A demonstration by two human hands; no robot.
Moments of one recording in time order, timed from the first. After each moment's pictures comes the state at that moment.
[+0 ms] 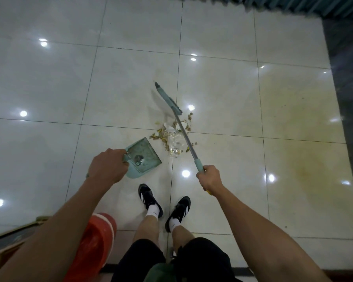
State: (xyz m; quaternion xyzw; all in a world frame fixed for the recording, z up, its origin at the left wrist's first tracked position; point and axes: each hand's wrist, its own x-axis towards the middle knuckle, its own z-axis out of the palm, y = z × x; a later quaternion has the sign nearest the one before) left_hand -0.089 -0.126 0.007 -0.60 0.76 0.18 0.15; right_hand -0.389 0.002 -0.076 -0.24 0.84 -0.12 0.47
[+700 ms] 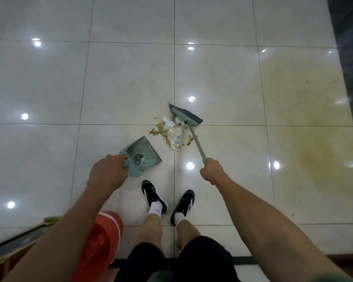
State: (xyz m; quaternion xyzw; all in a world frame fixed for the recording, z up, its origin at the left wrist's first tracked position) left_hand -0.102 -0.117 -0.002 -0.59 0.76 0.19 0.18; right_hand -0.412 -0.012 -0.100 -0.33 0.83 0.07 0.45
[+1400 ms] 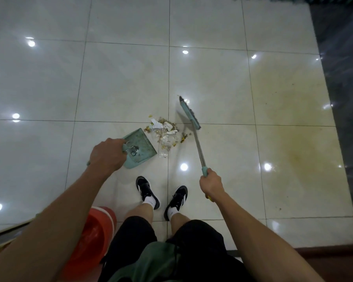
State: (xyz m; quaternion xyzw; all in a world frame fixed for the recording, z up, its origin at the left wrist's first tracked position) left_hand -0.108 -0.109 0.002 -0.58 0.78 0.16 0.15; right_hand -0.386 0.090 -0.072 -0.21 0.86 -0.09 0.46
